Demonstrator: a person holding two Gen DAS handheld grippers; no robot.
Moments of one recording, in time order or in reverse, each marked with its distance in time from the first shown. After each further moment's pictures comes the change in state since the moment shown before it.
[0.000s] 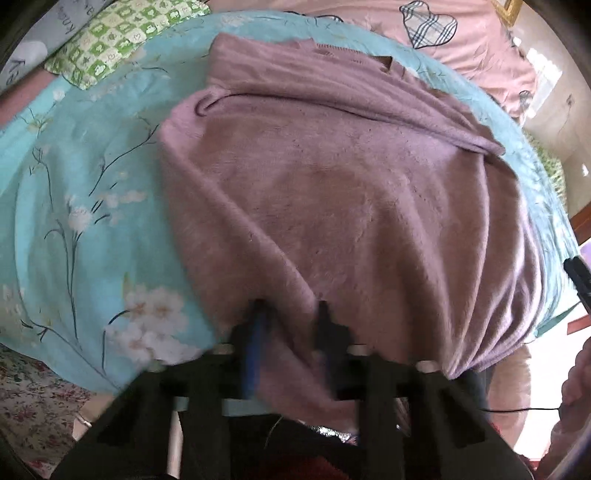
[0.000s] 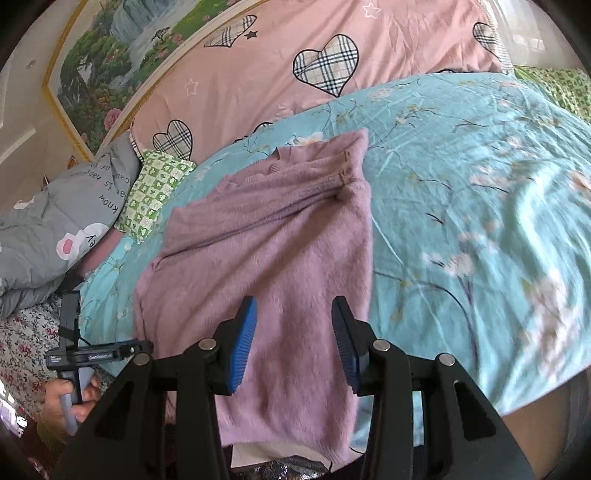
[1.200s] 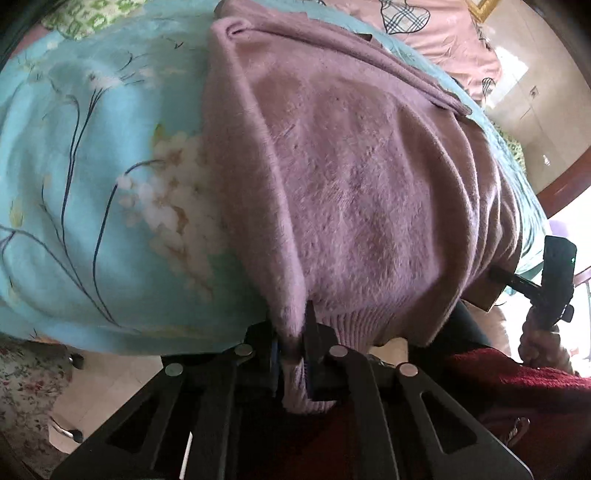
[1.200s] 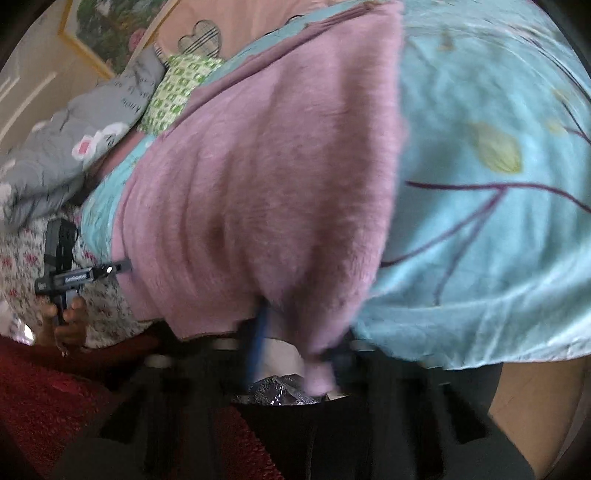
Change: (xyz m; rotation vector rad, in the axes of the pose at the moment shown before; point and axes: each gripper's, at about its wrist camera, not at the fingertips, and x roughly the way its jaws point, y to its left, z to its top) left arm 0.014 0.055 -0.074 0.044 0.034 -0.166; right arm 0.064 -0.010 -0.095 -0.111 0.313 0.186
